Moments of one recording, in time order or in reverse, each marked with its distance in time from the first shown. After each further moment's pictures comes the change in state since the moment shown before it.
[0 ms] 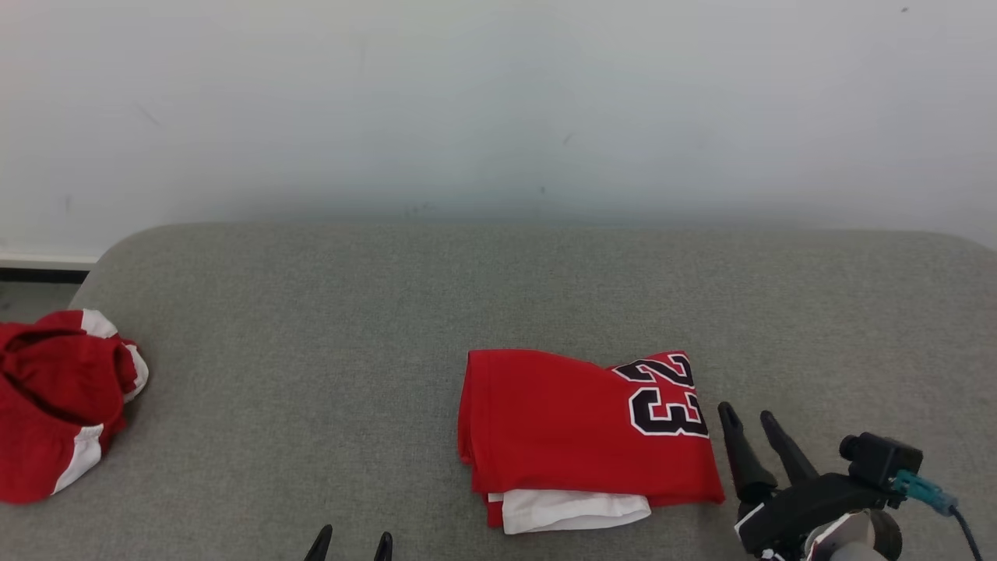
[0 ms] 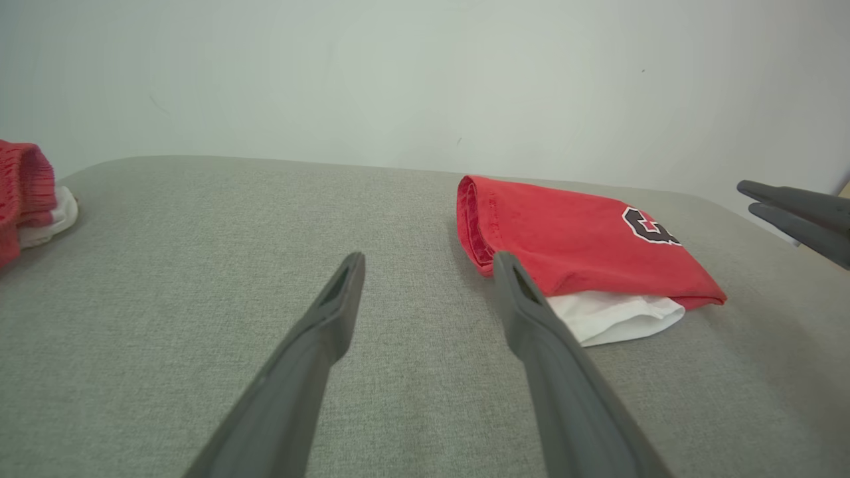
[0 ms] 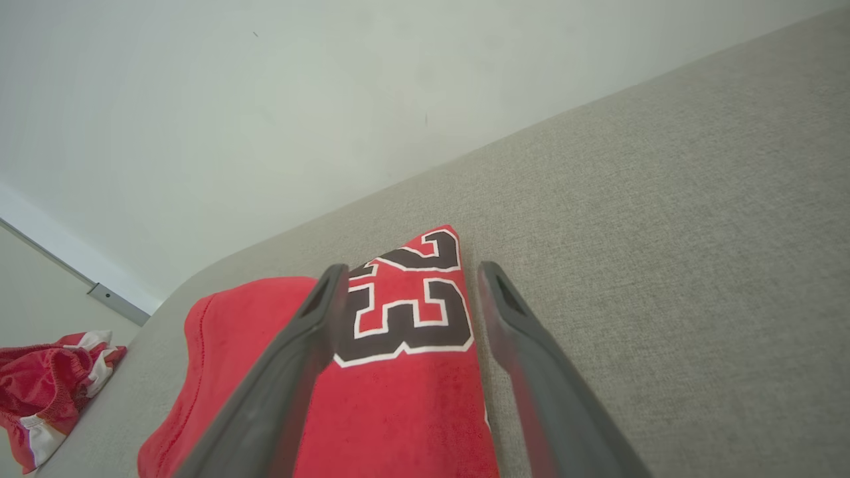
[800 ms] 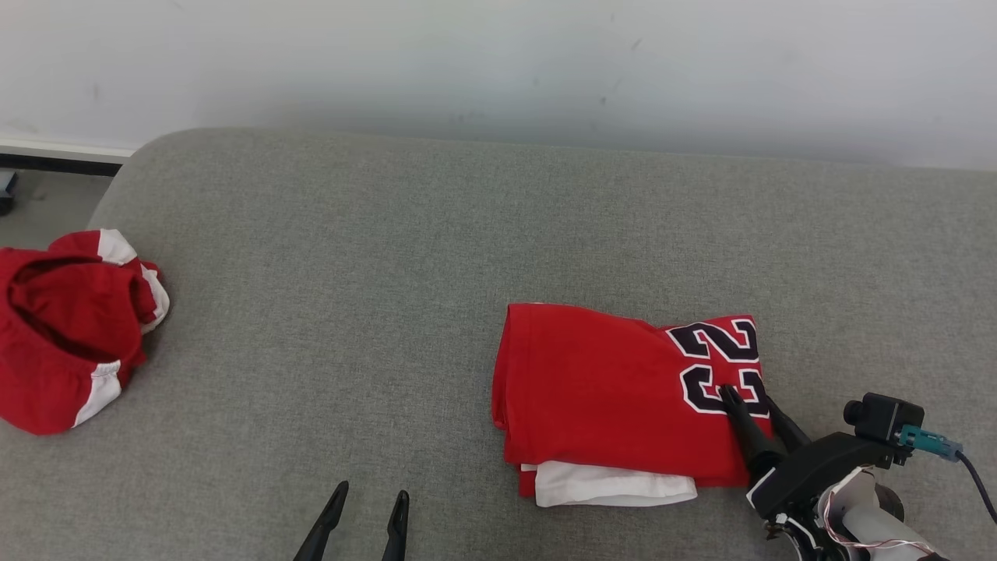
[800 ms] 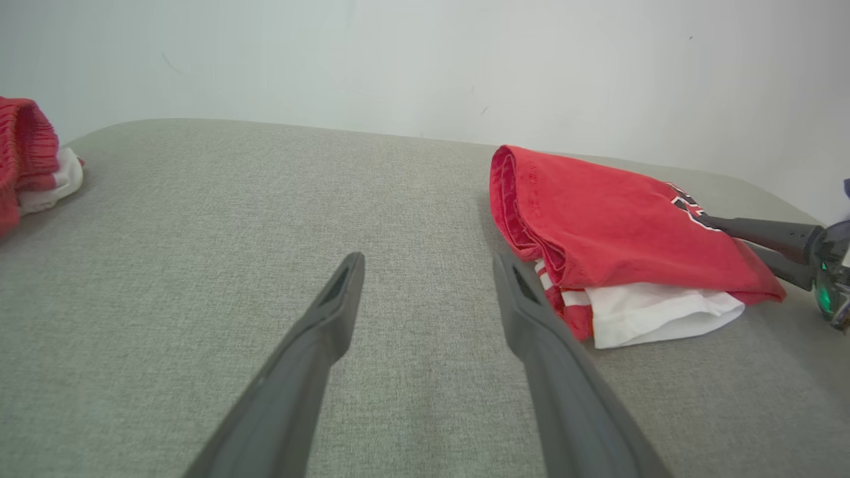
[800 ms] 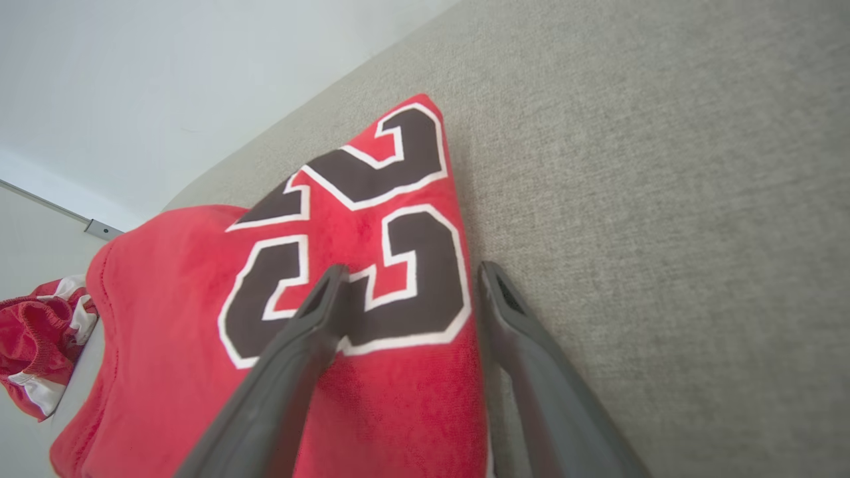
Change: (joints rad) left arm -0.083 0.000 -0.041 -0.005 -0.006 0.010 0.000; right arm -0.192 -0.157 0.331 0.118 0.398 0.000 0.014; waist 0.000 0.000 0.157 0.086
